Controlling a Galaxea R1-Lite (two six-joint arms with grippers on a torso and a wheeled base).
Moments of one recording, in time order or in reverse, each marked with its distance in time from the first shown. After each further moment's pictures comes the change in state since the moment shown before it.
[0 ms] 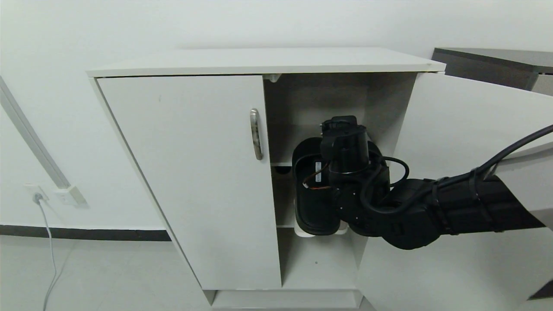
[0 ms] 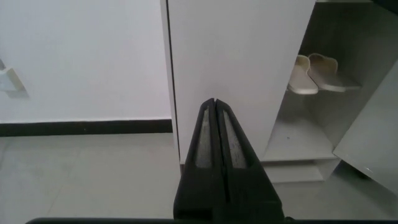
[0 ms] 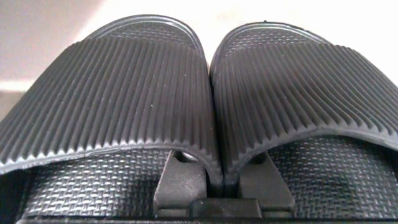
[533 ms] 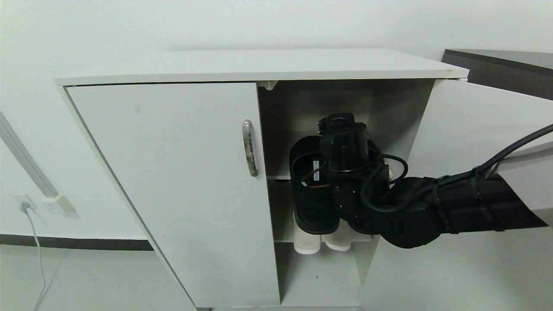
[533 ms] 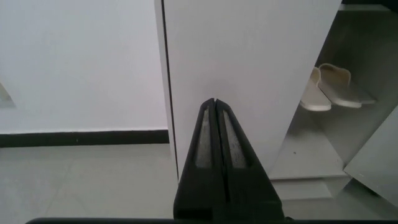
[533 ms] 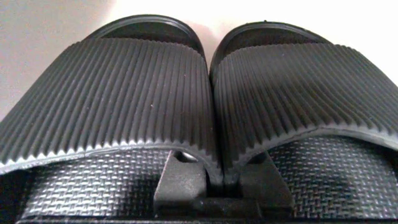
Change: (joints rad) left arm 0.000 0.000 0.000 0.000 0.001 -0.004; right arm -0.001 -0.001 -0.015 0.003 0.018 -0.026
